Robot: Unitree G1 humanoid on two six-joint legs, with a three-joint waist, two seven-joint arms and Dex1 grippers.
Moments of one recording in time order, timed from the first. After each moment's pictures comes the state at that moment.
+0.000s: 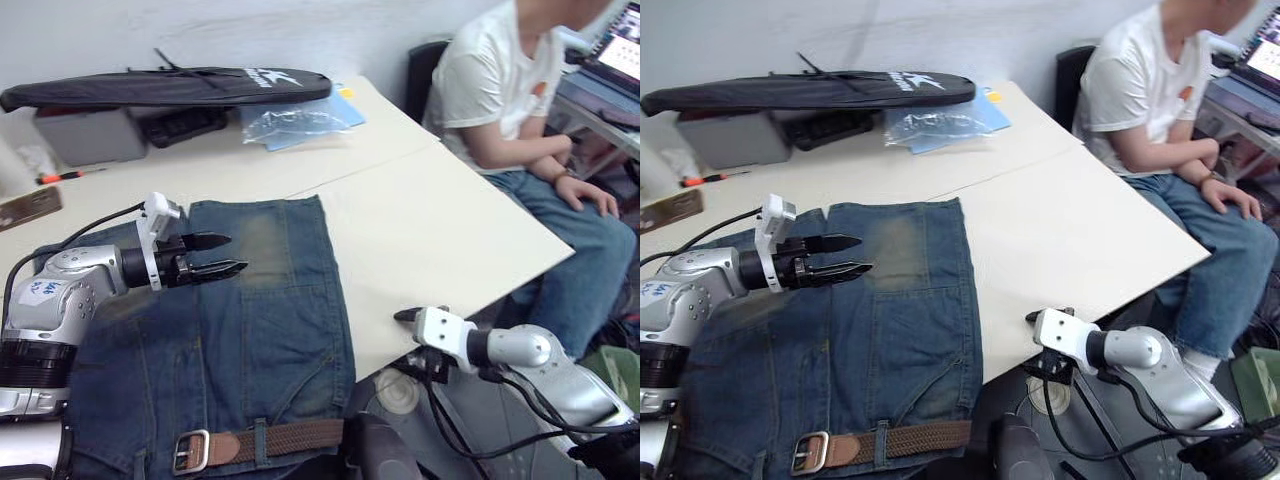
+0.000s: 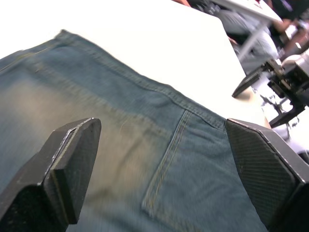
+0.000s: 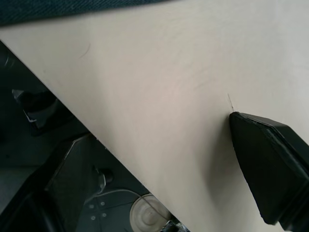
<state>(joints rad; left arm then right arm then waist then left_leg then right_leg) -0.44 0.88 0.04 0.09 -0.69 0.61 -1.00 -0.11 -0.85 0.25 -0.35 0.15 0.37 0.86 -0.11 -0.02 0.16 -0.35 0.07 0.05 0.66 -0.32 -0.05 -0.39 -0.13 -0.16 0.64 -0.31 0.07</state>
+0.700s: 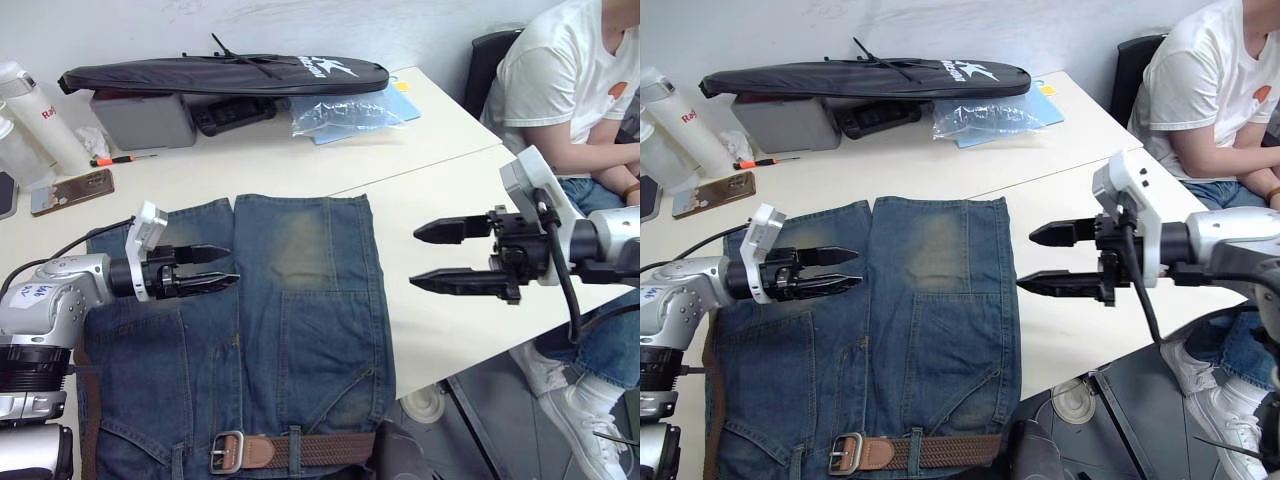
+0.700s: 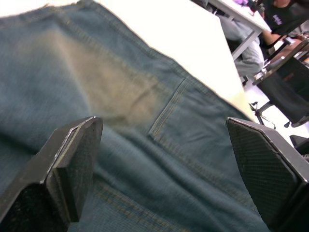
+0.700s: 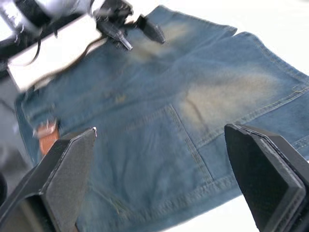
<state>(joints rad) -0.42 0.87 0.13 0.14 -0.67 0.69 -1.17 -0.62 -0.99 -0.15 -0.39 1.05 1.13 0.87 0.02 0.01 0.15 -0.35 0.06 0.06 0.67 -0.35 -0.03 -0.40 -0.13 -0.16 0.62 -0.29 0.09</state>
